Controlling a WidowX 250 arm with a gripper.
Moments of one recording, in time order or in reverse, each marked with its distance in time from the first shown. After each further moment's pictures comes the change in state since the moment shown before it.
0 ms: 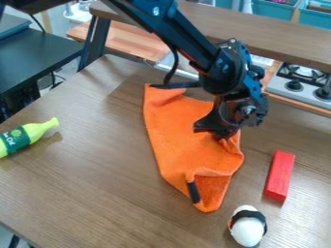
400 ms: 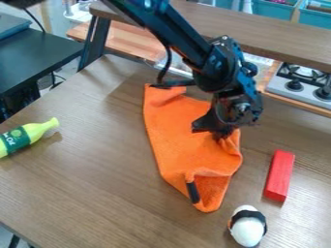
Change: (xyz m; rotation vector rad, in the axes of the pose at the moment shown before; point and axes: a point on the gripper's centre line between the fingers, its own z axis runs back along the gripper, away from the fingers) arm 0.001 0.005 0.001 -0.020 0.022 0.013
